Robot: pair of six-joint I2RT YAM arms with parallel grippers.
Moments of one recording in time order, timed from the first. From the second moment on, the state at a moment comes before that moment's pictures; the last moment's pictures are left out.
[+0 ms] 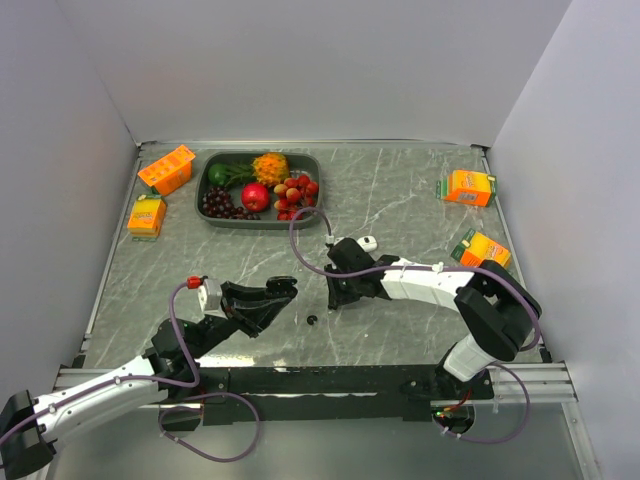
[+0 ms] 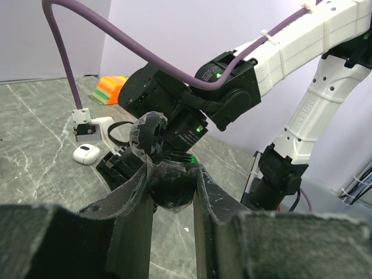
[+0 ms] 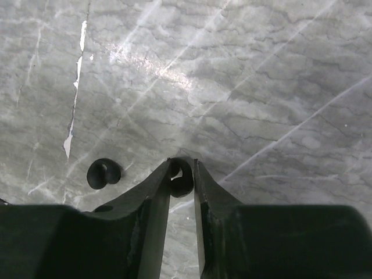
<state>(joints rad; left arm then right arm) -1.00 0.36 0.03 0.71 0.02 -0.36 0.82 1.57 0.81 -0.28 -0.03 0.52</state>
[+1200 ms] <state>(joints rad) -1.00 0.39 0.03 0.72 0.01 -0.36 0.84 1.02 0.71 -0.27 0.08 0.50</state>
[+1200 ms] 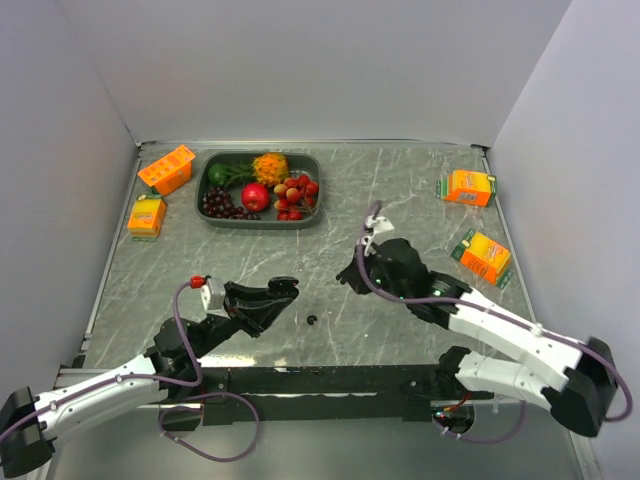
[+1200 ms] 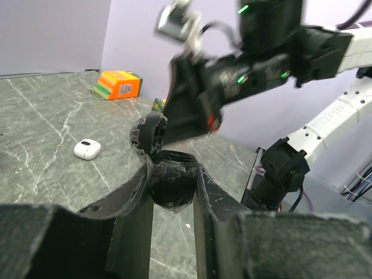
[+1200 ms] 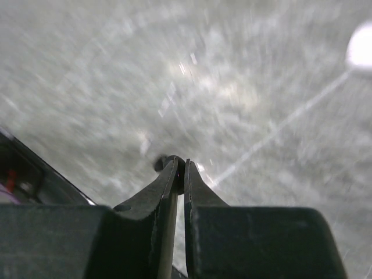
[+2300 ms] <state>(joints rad) -0.90 0.71 0.24 0.86 0.32 -0.52 1.30 0.71 0.86 -0.08 0.21 -0.02</state>
